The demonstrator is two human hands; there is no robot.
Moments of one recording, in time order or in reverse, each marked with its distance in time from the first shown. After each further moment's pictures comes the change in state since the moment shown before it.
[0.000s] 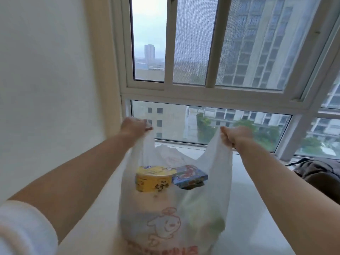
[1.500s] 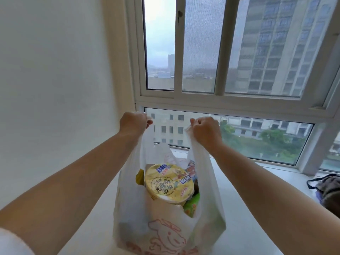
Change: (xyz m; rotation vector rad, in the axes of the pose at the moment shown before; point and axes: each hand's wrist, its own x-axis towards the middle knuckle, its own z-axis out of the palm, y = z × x) left_hand -0.076 0.068 0.033 0.056 0.255 0.054; right_hand -0.056 -0.038 0.003 -0.211 -0.118 -0.691
